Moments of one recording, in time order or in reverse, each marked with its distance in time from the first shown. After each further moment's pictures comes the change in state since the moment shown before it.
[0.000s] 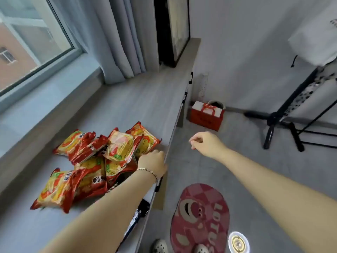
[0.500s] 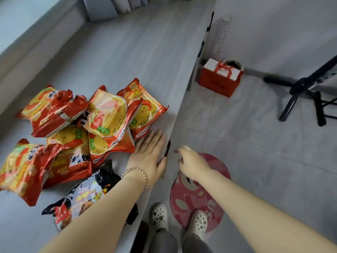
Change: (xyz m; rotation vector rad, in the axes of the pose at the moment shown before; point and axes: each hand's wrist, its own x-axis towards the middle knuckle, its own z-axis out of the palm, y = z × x) left_hand 0.014 -0.050 0.112 -0.051 0.197 0.131; right_hand 0.044 0.083 0.165 -0.247 -0.302 -0.016
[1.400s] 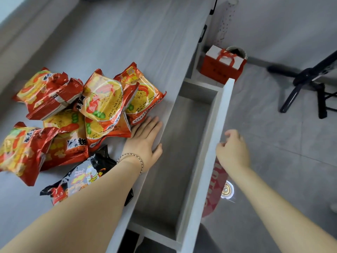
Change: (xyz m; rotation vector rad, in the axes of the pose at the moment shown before) left_hand -0.001 0.000 0.000 -0.024 0.042 -0.029; right_hand -0.053 0.042 -0.047 0.213 0.531 0.445
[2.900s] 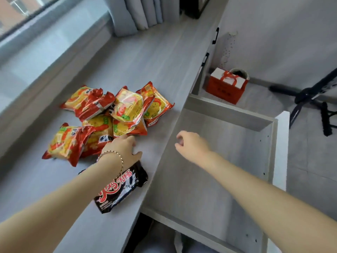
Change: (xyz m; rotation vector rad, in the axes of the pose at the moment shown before) left_hand -0.063 -0.006 -0.115 0.064 -0.333 -0.423; right_hand -0.058 -0.089 -0.005 -0.248 -0.389 -0.437
